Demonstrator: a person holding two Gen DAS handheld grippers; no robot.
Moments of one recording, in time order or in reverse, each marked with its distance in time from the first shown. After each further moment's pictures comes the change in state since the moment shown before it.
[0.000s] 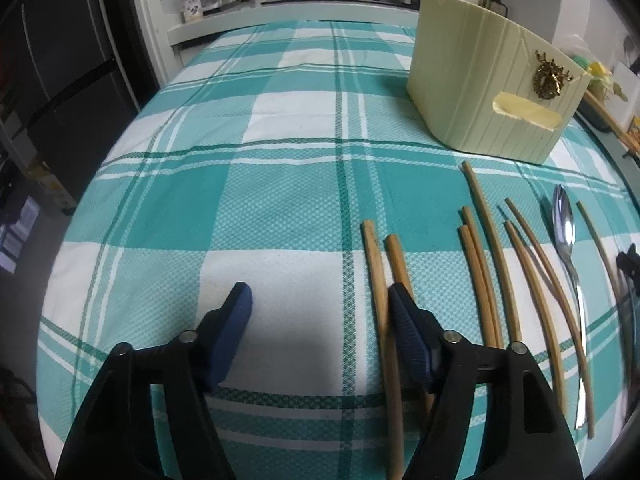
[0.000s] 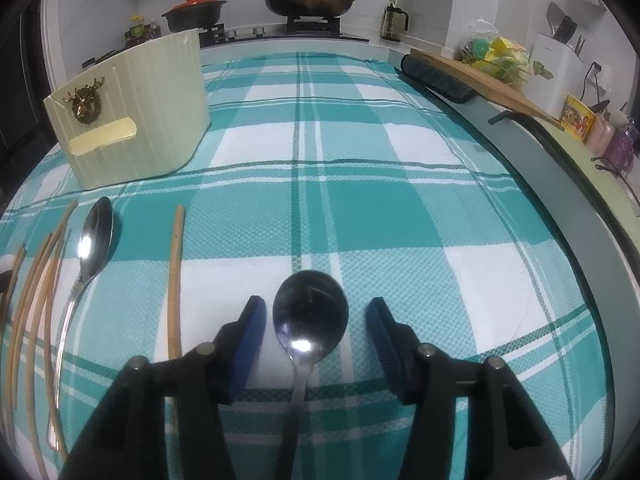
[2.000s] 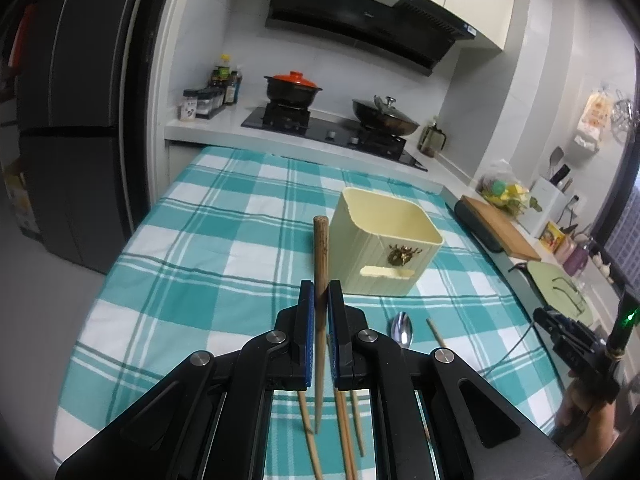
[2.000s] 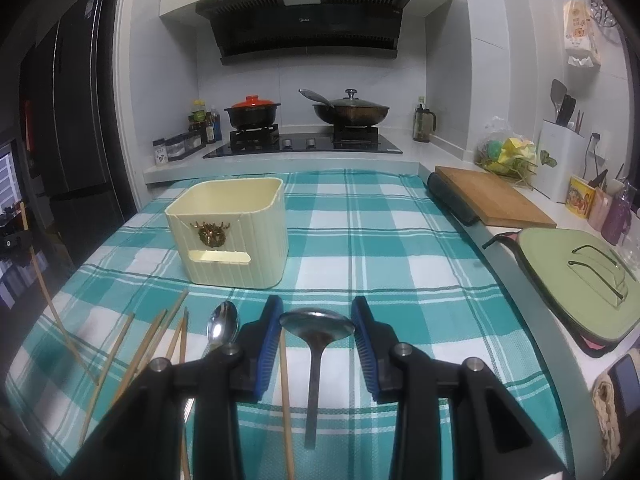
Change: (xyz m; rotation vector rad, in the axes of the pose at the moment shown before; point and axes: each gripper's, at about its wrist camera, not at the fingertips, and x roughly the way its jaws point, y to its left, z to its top) left arm -0.187 0.024 0.017 -0.134 -0.375 -0.263; right arm -0.149 0.009 0.021 -0.036 -0.340 0.153
